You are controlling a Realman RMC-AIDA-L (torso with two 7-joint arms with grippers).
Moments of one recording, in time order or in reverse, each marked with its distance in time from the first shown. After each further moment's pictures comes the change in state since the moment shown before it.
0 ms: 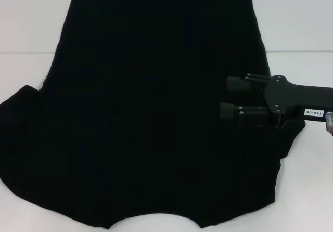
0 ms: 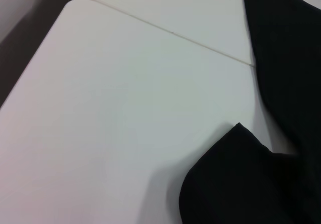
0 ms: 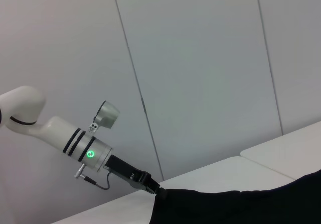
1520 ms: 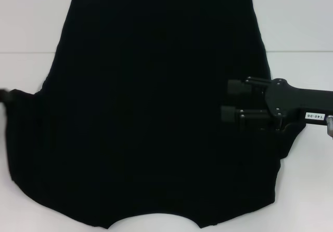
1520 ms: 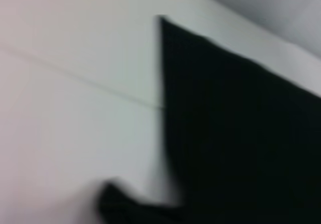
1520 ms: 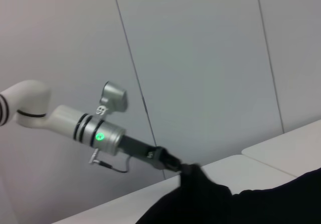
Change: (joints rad) left arm -0.042 0.003 0.003 -0.009 -0.205 0.119 0.094; right arm -0.010 0.001 -0.001 0.005 0.000 -0.004 -0.006
